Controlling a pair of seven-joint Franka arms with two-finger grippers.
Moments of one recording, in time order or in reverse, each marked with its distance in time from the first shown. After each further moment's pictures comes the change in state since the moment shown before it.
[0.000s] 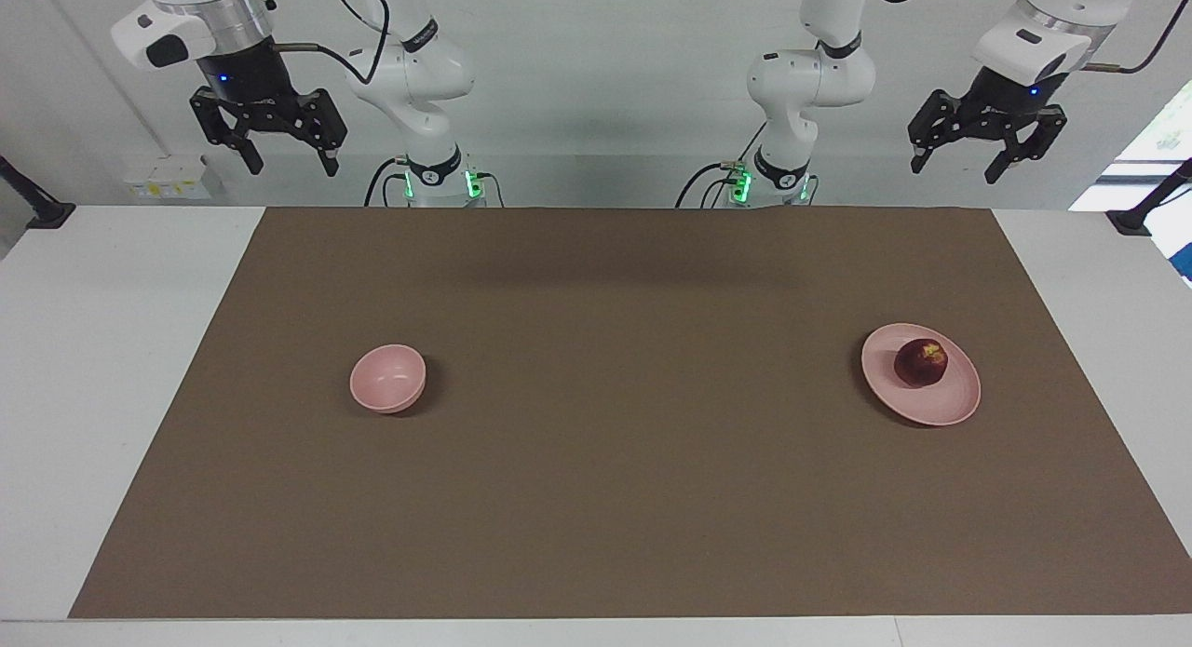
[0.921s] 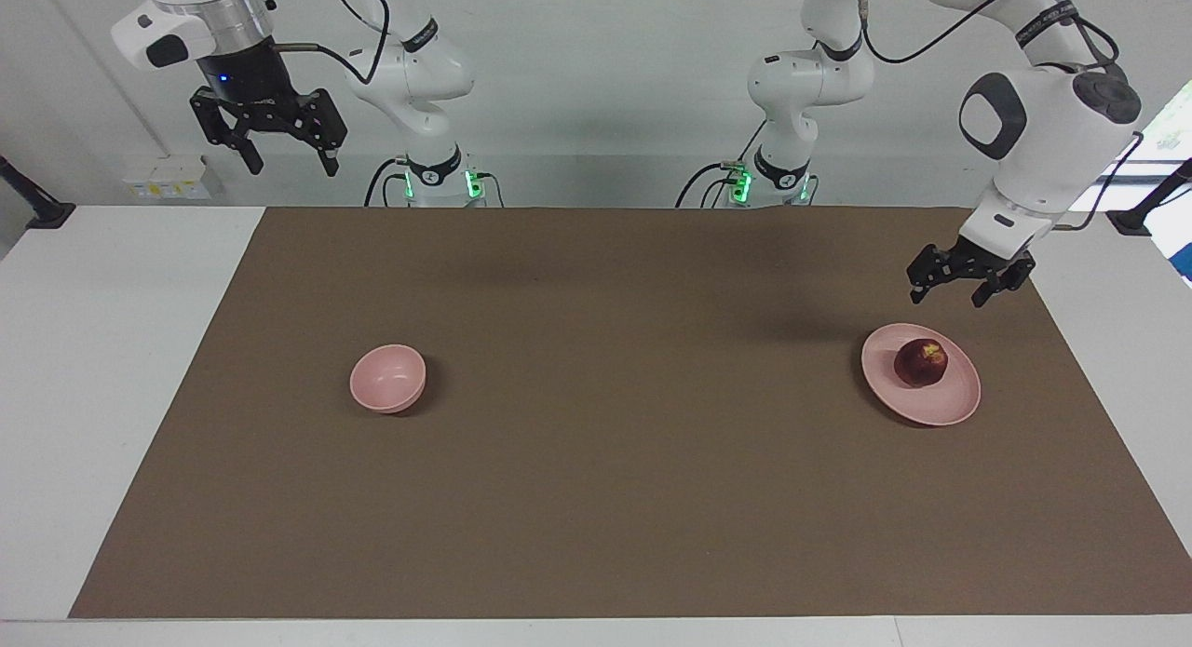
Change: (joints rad) left arm 0.117 0.105 0.020 -0.434 0.000 0.556 0.037; right arm 0.000 0.000 0.000 0.000 0.000 0.000 0.000
